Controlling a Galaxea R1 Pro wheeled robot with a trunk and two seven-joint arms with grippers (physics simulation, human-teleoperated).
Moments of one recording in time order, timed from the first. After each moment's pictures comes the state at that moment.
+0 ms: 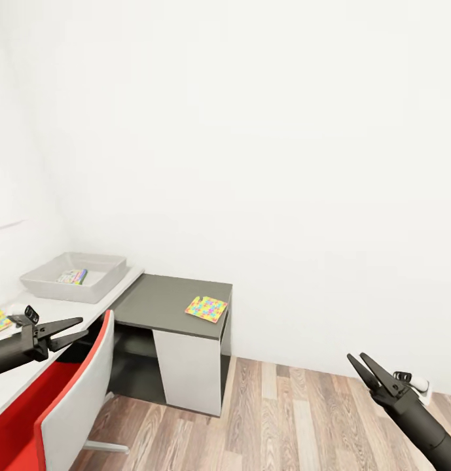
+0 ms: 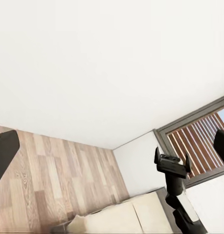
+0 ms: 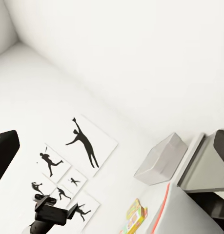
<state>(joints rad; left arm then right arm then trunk) -0.22 0.71 0.17 -1.42 1.26 1.03 -0.76 0.04 -0.18 -0.40 -1.45 -1.03 0.59 1.03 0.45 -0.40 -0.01</state>
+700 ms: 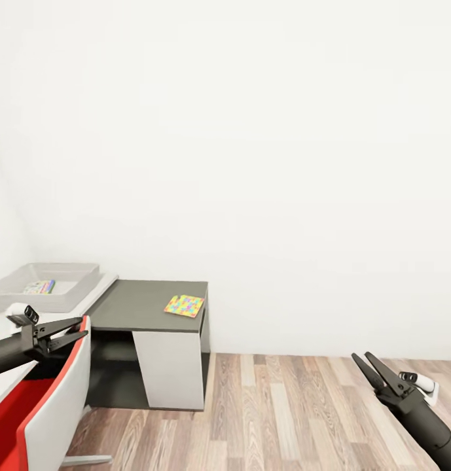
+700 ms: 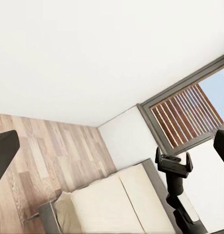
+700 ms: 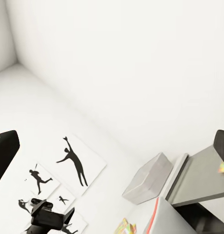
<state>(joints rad) -0.22 0.71 0.17 -1.41 1.26 1.03 -0.76 0.04 -0.18 -0.42 -1.45 -1.03 0.59 1.03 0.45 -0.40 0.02</state>
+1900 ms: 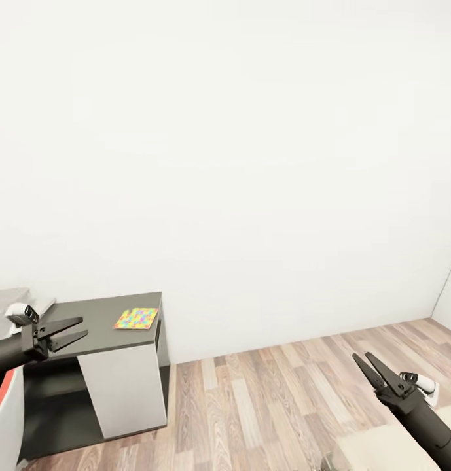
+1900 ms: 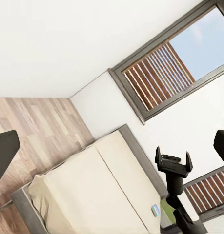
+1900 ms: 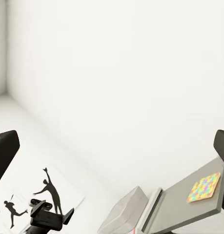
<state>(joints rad) -0.22 0.71 0.17 -1.41 1.26 1.03 -0.76 0.04 -0.18 -0.43 -1.45 -1.03 0.59 1.03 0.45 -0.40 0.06</state>
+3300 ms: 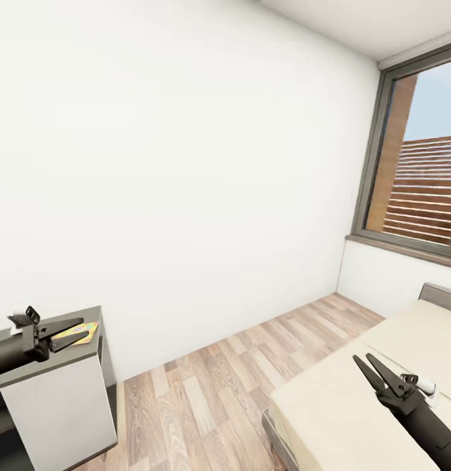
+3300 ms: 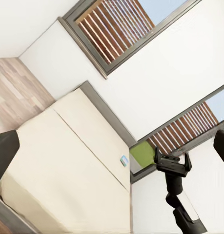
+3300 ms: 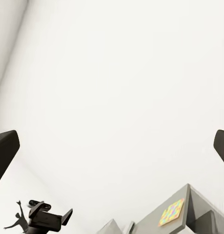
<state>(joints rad) -0.22 0.71 0.17 -1.41 1.26 1.03 -0.76 0.04 -0.18 -0.43 -1.44 -1.03 0.59 1.03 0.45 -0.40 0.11</state>
